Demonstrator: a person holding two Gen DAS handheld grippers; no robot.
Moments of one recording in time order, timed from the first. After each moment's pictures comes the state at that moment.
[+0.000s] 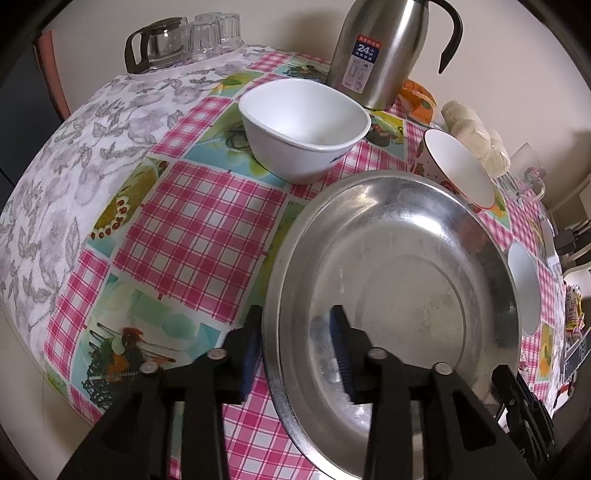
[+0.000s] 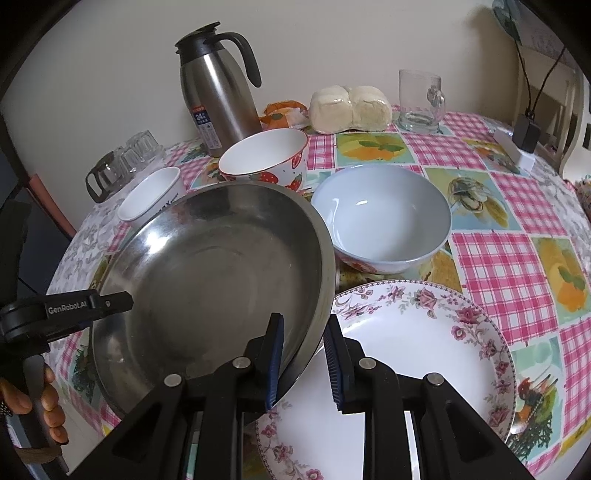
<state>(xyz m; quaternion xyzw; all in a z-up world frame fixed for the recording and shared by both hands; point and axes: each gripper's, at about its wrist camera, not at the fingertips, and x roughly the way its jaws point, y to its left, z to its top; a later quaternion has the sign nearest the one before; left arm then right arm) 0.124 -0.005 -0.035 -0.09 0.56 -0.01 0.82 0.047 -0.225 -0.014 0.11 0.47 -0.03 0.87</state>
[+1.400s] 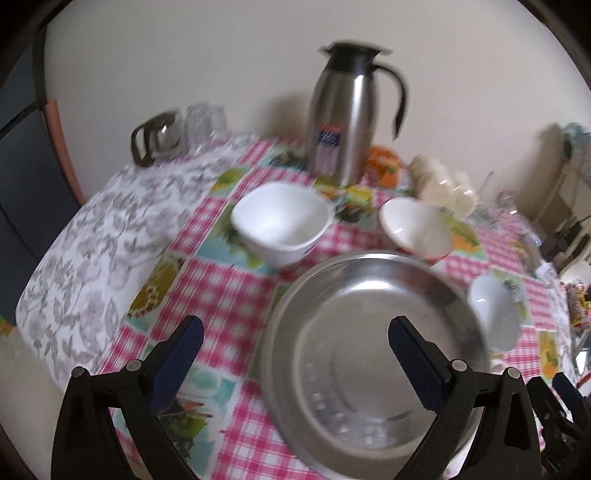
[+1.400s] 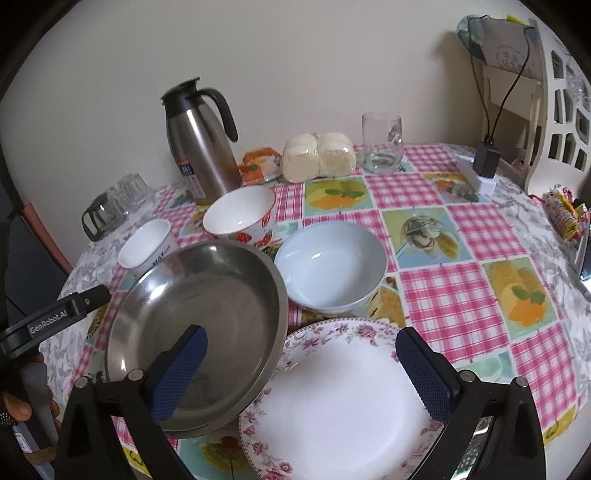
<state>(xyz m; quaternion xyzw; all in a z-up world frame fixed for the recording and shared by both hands) 0.099 -0.025 0.036 -0.03 0.42 -0.02 0.90 0.022 -0.253 0.044 0.11 0.41 -0.07 0.90</state>
